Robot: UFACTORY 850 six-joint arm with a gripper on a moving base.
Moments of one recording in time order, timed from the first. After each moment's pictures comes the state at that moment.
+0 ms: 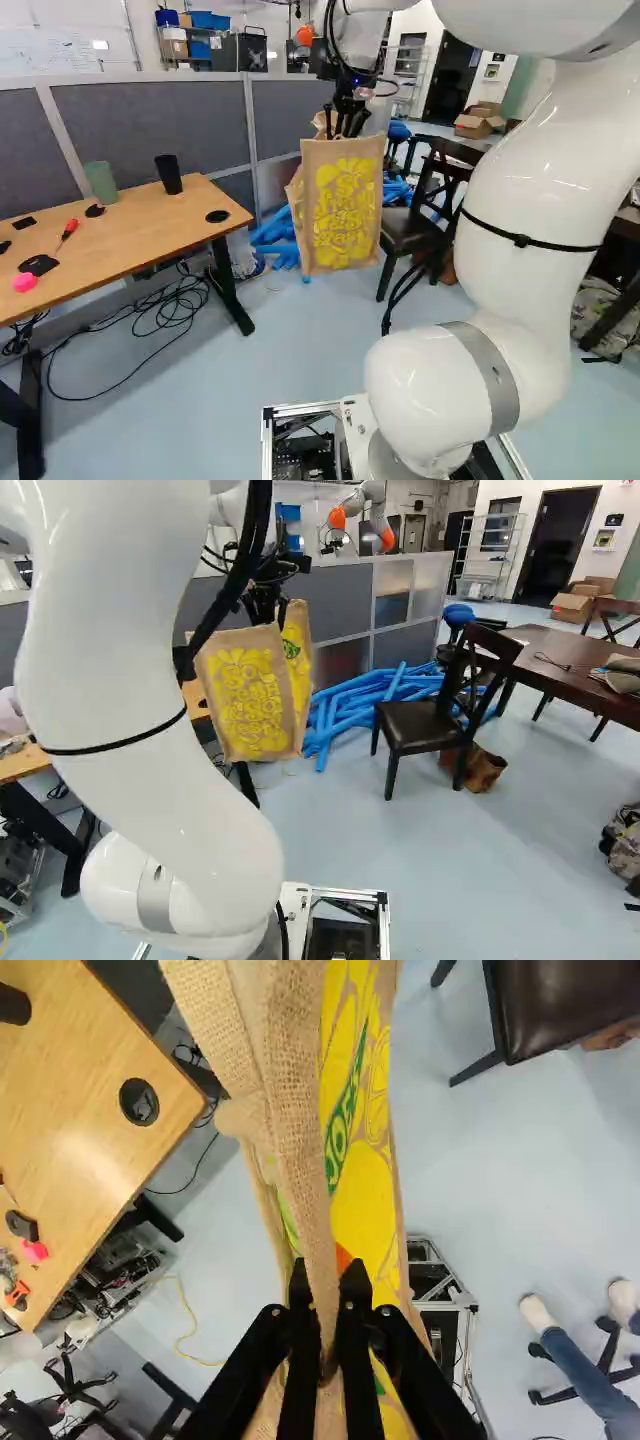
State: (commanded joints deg) arm 2.9 -8.3 -82.6 6.4 -68.8 7.2
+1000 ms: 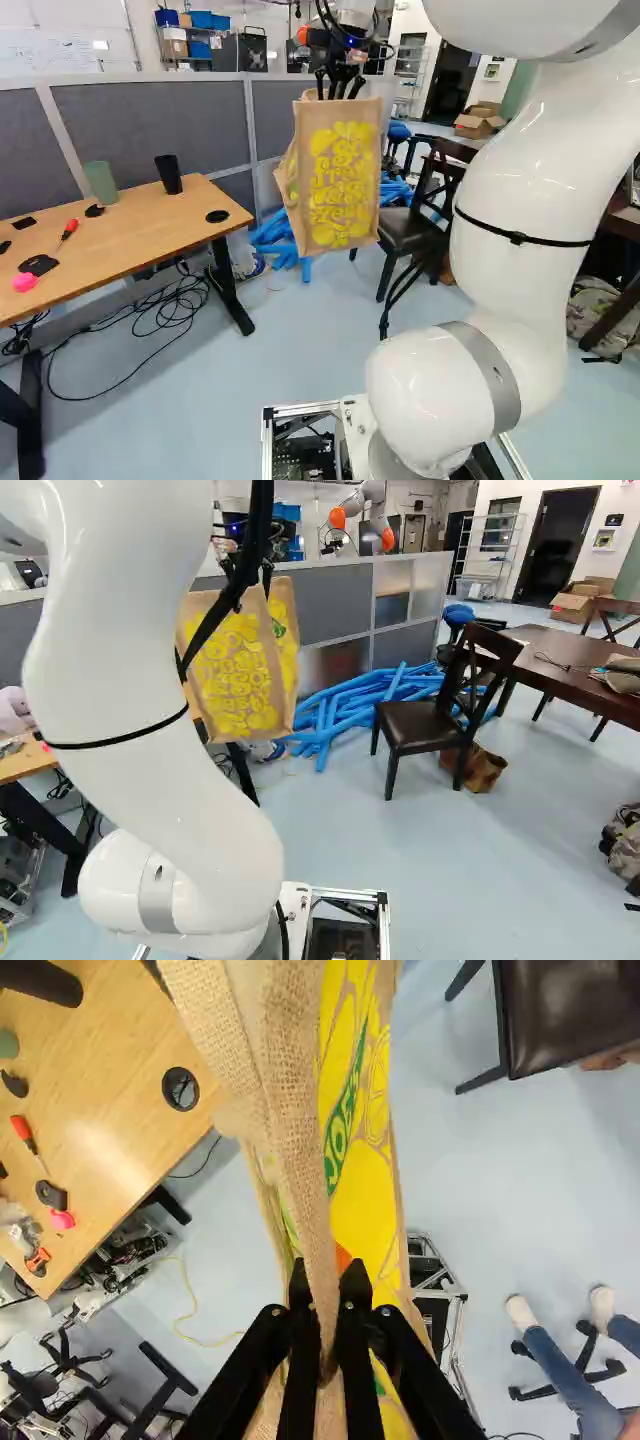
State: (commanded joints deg) arm 6.0 -9.6 -93.7 6.4 -78.5 7.2
